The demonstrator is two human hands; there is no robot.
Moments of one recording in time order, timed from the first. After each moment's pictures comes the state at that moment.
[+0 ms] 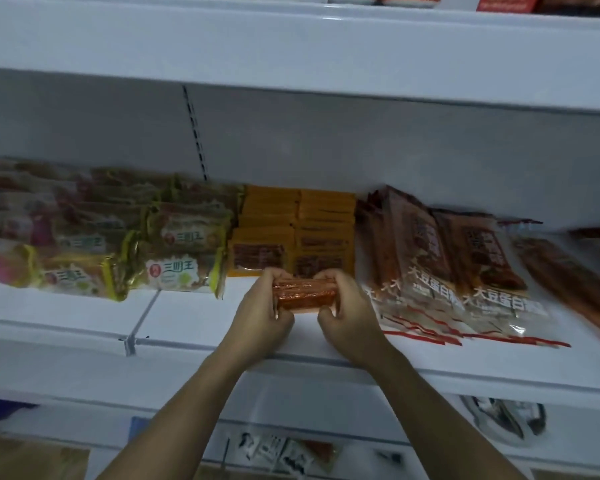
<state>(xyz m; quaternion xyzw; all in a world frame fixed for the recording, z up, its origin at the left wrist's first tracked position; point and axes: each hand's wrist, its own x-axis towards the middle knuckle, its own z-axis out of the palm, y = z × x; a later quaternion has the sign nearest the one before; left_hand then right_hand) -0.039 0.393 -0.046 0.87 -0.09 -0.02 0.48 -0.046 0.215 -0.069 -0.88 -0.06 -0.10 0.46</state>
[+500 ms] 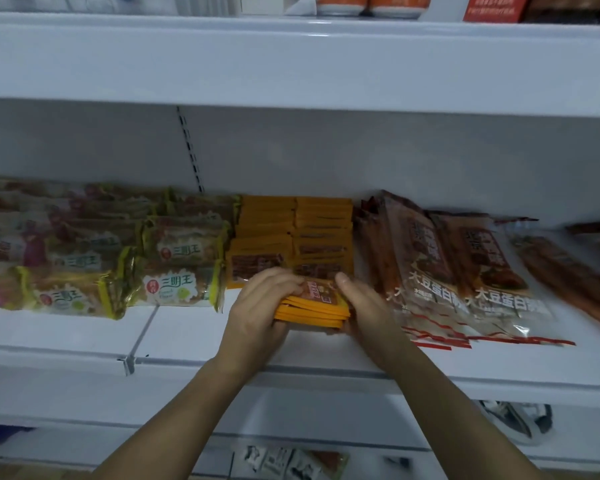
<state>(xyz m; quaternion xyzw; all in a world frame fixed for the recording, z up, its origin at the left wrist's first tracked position) -0.017 0.401 -0.060 0.80 -0.34 0.35 0.35 -0.043 0.207 -0.039 -0.65 0.09 0.08 0.75</state>
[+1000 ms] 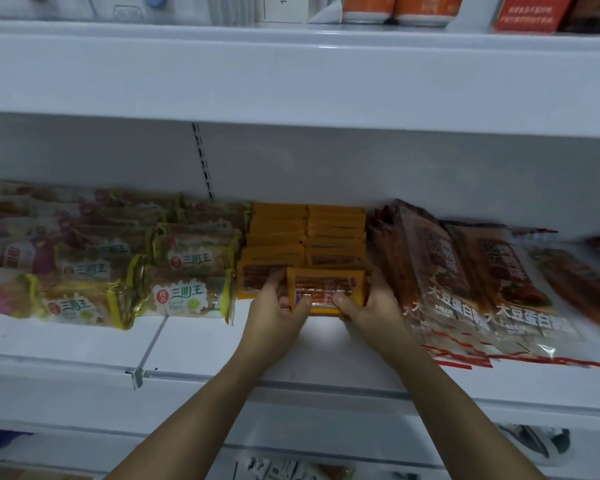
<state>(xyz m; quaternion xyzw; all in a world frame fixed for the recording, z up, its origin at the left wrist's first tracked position) -0.004 0.389 -0.046 0.80 -0.07 0.01 0.59 -0.018 0.212 -0.043 -0.80 0.05 -0.07 0.59</state>
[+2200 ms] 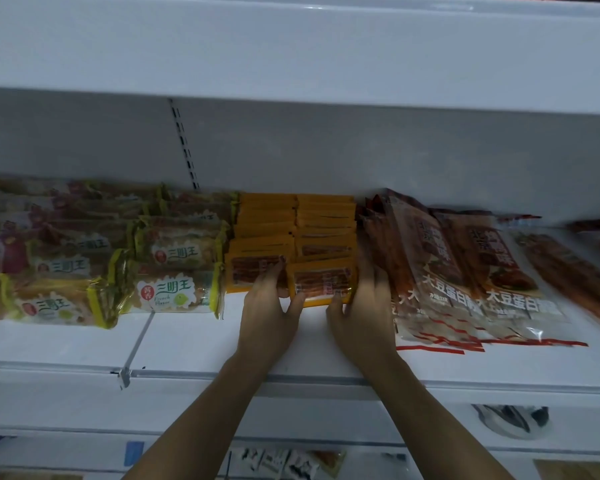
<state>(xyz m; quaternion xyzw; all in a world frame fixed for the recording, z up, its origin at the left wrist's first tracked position) 0.010 0.383 -0.081 0.88 -0.10 0.13 0.44 -0.031 0.231 -0.071 -0.91 0.11 -0.23 0.33</state>
